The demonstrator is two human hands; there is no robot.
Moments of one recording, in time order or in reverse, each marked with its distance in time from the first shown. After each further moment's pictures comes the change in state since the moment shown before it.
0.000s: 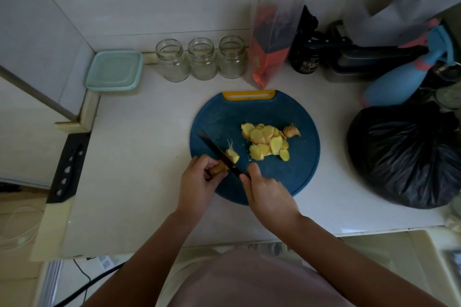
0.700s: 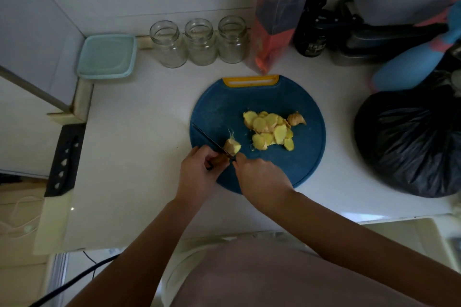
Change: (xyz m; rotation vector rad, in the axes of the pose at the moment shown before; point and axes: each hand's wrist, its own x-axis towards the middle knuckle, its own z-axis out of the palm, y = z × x) left_hand 0.007 0.000 -0.003 -0.007 -0.038 -0.038; right_hand 0.025 -0.018 -0.008 -0.184 -0.166 -0.012
